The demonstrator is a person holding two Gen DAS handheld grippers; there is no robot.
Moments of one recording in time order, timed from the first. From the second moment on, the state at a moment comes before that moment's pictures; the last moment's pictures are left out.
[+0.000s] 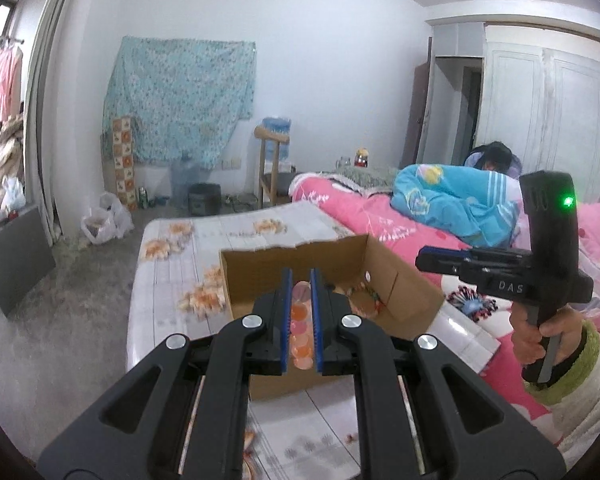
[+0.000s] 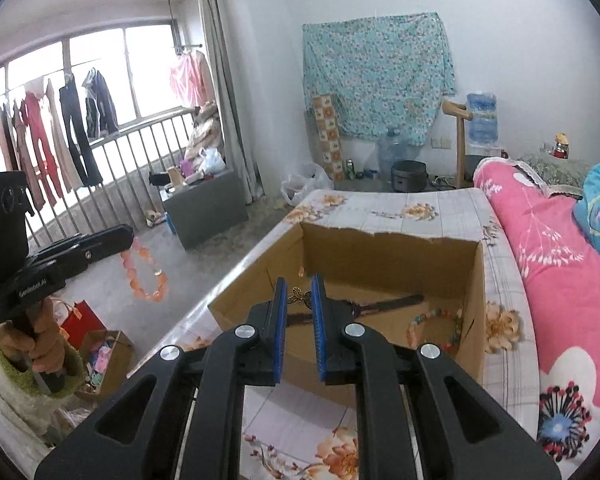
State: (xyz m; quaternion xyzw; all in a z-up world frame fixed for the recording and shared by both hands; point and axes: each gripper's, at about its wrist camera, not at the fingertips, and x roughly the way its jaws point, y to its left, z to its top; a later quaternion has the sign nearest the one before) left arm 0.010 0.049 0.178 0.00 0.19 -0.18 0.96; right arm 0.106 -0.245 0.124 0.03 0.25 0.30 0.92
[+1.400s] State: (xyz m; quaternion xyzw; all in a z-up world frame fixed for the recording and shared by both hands) left arm 0.204 -0.016 0.049 0.06 0.52 -0.21 0.82; right arm 0.209 -0.277 0.090 0.12 0.35 0.29 0.88
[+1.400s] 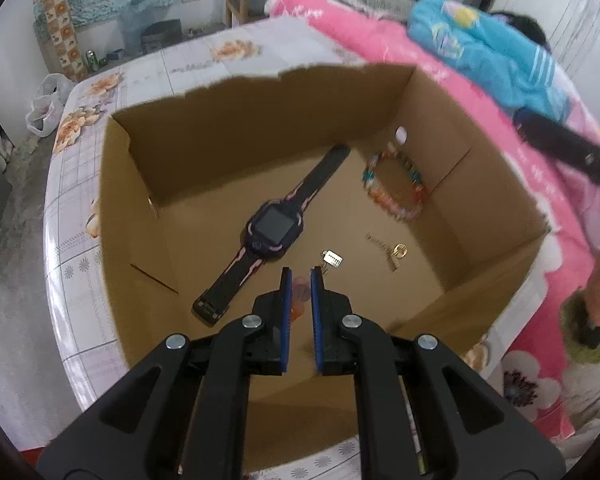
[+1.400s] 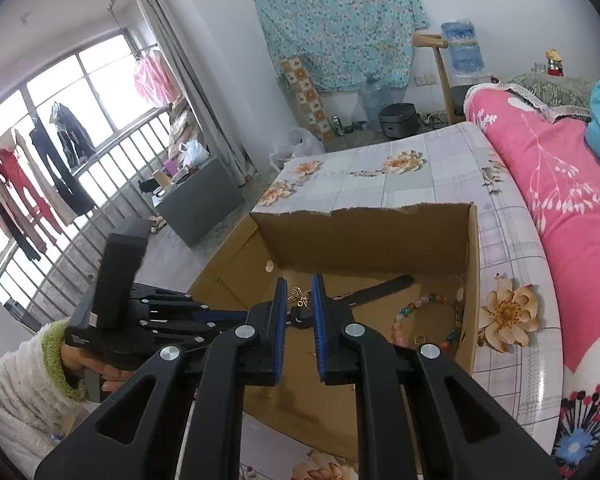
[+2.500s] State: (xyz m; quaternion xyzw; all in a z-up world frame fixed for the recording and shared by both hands) left arm 0.144 0.034 0.113 0.03 0.37 -0.16 0.92; right arm 0.323 -0.190 -0.002 0.03 0.62 0.23 0.75
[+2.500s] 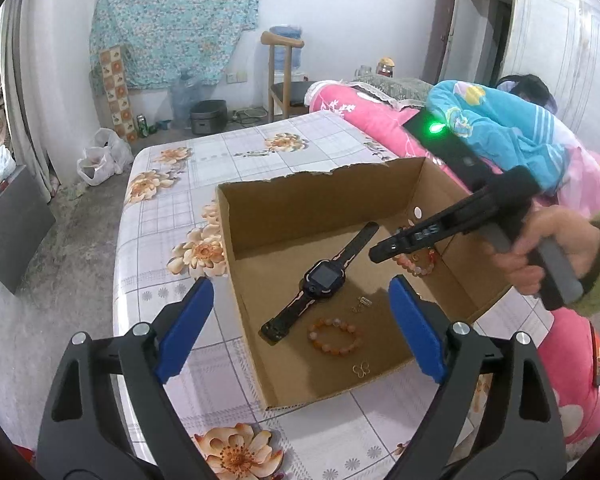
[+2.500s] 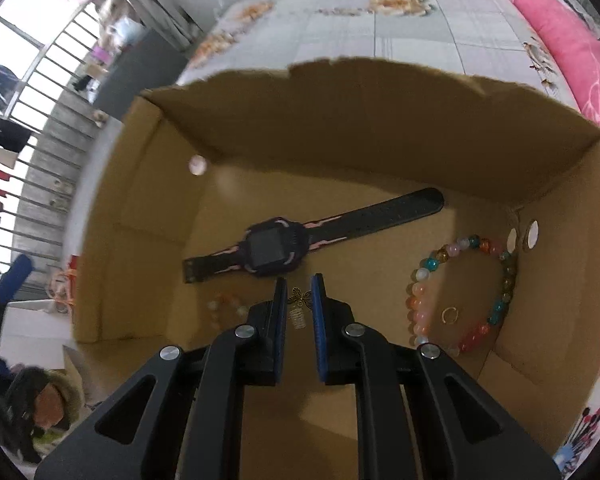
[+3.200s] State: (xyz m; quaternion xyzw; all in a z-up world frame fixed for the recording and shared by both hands) left arm 0.132 0.041 0.108 0.03 0.36 -0.15 0.92; right arm 0.282 -0.231 0.062 0.07 0.55 0.23 0.80
